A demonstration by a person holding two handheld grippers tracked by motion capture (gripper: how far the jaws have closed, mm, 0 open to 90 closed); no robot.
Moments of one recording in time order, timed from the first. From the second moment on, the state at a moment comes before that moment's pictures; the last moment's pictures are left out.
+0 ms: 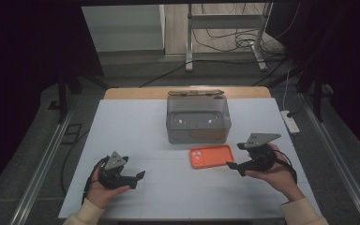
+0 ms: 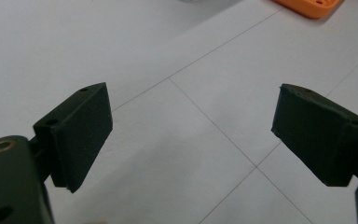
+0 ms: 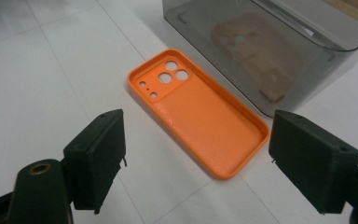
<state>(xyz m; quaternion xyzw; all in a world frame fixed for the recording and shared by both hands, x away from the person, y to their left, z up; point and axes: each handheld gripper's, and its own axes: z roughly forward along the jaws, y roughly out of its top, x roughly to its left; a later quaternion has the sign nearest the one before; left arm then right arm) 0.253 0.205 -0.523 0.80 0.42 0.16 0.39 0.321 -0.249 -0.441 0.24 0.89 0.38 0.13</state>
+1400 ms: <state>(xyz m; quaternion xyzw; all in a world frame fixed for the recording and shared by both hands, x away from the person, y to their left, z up) 0.254 0.204 -0.525 0.80 0.42 0.16 0.39 0.339 -0.213 -0.435 0.18 0.91 0.35 0.11</state>
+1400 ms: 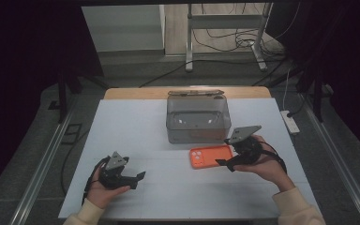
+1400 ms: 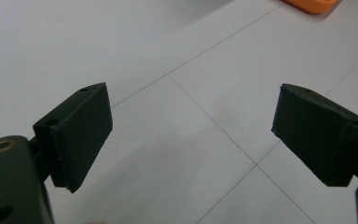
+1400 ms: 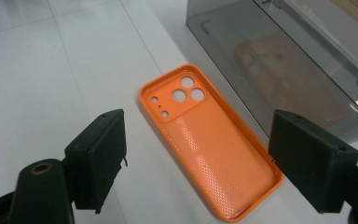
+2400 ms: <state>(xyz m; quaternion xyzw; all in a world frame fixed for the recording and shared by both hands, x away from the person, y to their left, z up) 0.254 0.204 -0.526 0.81 0.42 0.16 0.38 0.346 -0.198 -0.440 0.15 0.92 0.33 0.11</state>
